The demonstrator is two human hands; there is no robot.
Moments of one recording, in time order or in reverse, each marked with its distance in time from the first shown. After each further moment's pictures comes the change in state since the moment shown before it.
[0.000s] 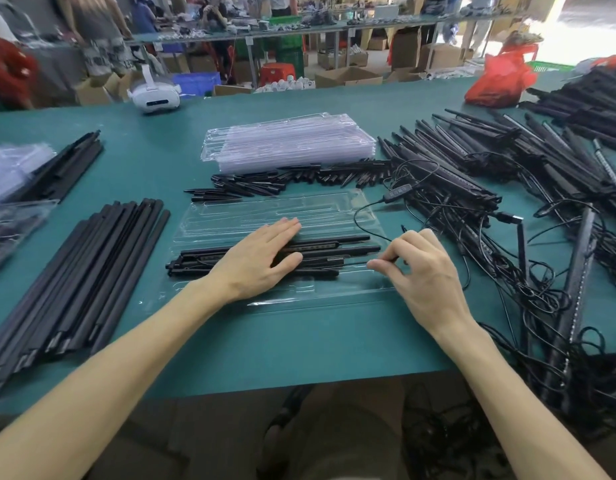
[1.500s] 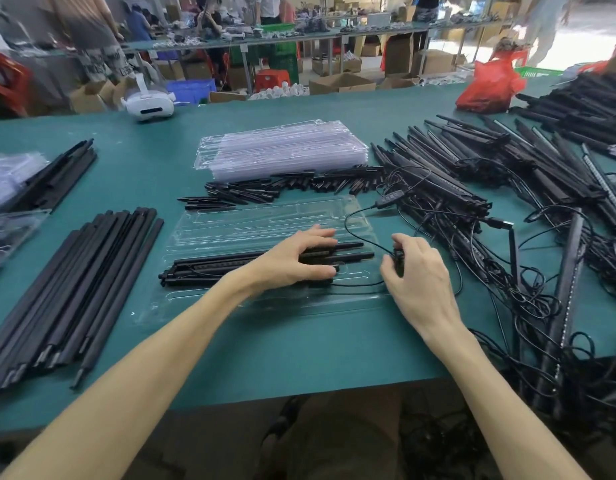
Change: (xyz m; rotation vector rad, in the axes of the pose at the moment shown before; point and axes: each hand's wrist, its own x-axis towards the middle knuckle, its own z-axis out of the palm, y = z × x) left_hand 0.033 0.045 -0.004 -0.656 -0.181 0.007; right_hand 0.005 -0.001 0.005 -0.039 -0.094 0.366
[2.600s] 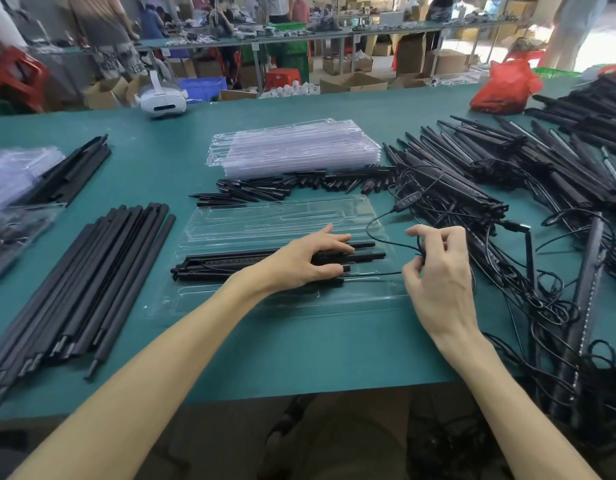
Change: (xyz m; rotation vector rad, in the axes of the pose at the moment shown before) left_hand 0.003 -0.004 0.001 0.099 0.000 0.027; right_hand -0.002 -0.001 -0.003 0.008 0.242 -0.188
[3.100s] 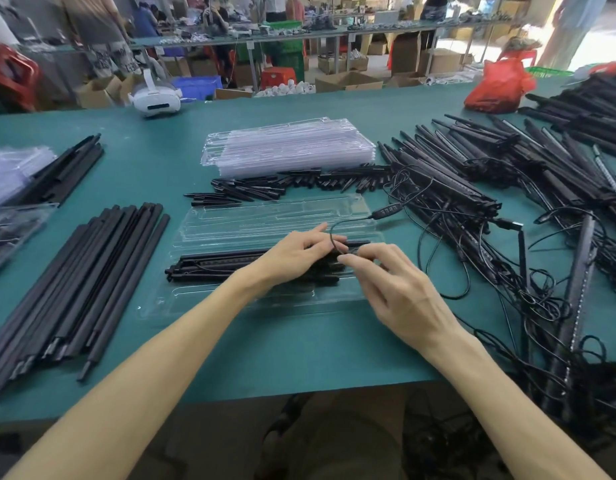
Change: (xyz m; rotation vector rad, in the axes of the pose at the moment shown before) left_hand 0.002 0.010 0.003 -0.204 0.084 -0.050; right_hand -0.008 -0.012 0.001 0.146 -0.225 -0.535
